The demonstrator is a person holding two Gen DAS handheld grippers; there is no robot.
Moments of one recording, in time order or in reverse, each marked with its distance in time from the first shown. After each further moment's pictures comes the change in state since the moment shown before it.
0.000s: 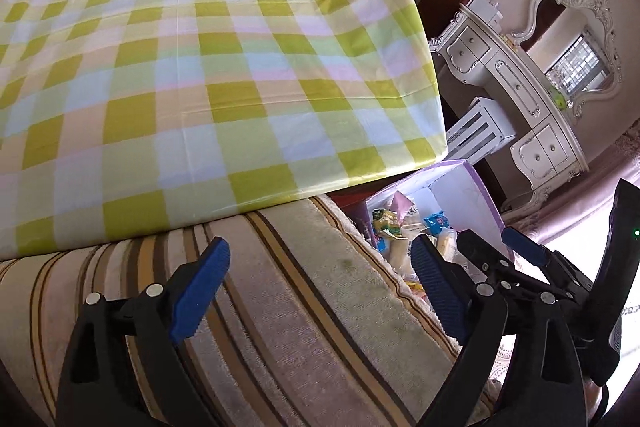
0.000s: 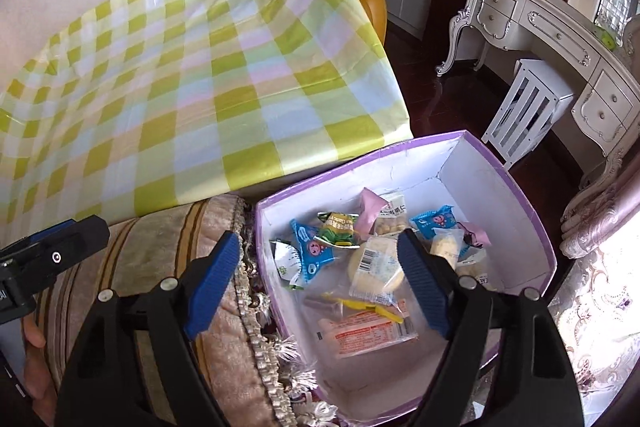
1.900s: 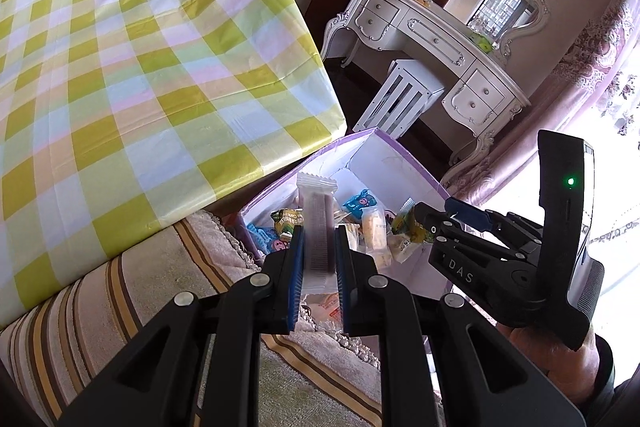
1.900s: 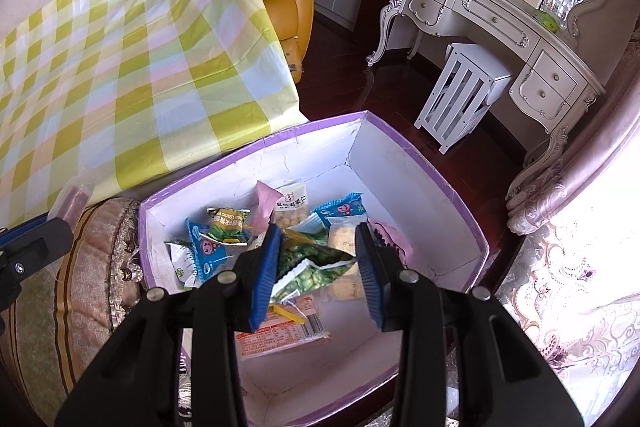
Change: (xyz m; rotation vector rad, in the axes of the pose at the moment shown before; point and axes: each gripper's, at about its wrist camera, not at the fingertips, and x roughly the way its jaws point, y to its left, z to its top) left arm 0.036 -0.084 -0.004 0.259 0.023 -0.197; right arm 0.015 -0.059 -0.009 0.053 0.019 -0.211
